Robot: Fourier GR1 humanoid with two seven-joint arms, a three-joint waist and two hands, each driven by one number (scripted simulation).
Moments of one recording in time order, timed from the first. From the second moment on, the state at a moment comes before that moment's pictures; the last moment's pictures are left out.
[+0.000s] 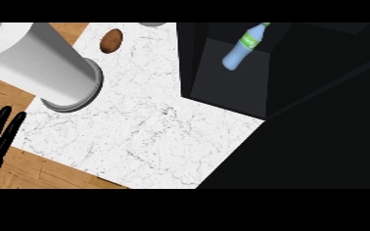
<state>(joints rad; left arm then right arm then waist) 0.30 0.79 -0.10 -1.84 1.01 -0.29 -0.48 0.21 -0.39 0.55 -2.40 -0.14 0.58 0.18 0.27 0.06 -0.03</state>
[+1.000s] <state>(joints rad) 0.30 0.79 -0.08 -1.78 1.04 -0.30 -0.48 -0.34 -0.08 0.40 -1.90 -0.13 0.37 0.48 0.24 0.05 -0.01</state>
